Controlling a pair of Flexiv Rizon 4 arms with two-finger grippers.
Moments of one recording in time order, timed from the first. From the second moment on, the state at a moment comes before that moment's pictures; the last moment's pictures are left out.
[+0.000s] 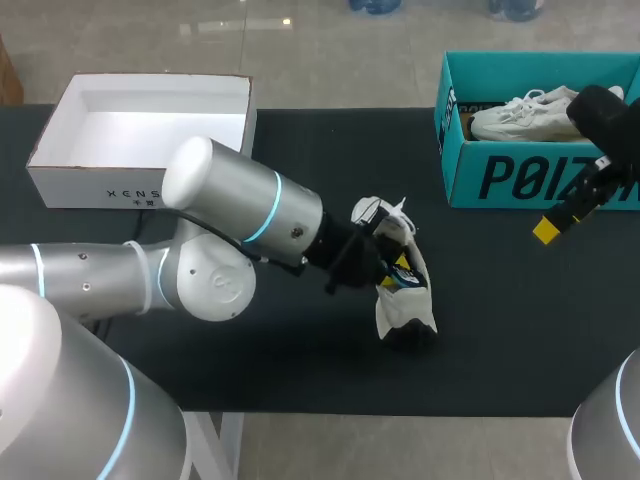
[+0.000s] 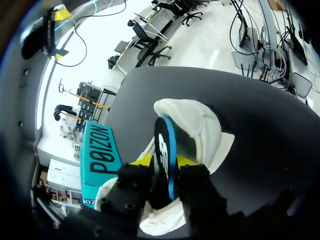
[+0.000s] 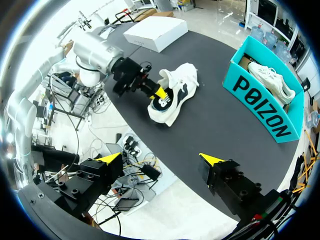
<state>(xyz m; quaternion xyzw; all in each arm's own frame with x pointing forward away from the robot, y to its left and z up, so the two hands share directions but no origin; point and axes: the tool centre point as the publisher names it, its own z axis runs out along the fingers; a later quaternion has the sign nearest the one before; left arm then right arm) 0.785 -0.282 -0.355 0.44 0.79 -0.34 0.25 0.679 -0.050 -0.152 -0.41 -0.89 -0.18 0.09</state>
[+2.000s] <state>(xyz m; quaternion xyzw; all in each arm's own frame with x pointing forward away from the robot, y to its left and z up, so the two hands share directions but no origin) 0.775 -0.277 -0.318 0.48 0.86 -0.08 0.16 0.679 -0.049 -0.152 -0.41 -0.89 -0.18 0.09</state>
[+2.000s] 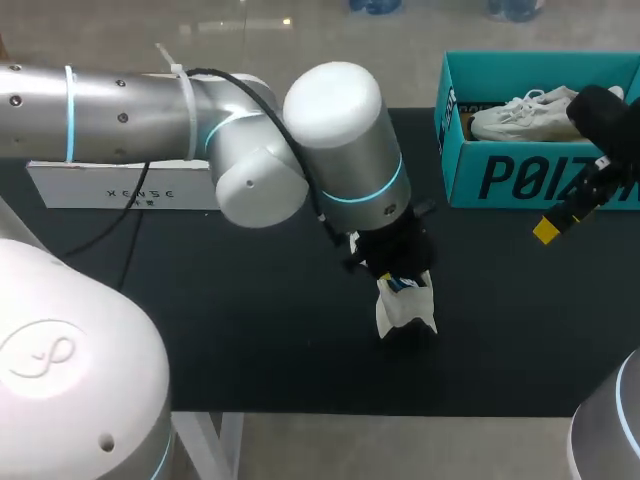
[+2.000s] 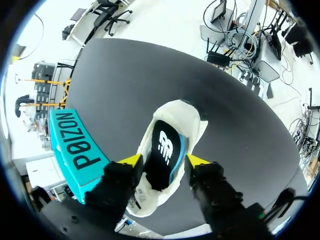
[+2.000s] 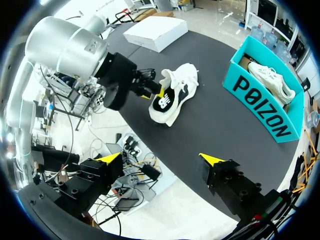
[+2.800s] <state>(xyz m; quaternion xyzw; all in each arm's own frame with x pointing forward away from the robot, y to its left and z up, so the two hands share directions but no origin) 0.769 -0.262 -0.336 0.50 0.86 -0.06 0.10 0.679 -0.049 -0.152 -0.41 -0.89 -0.18 0.09</state>
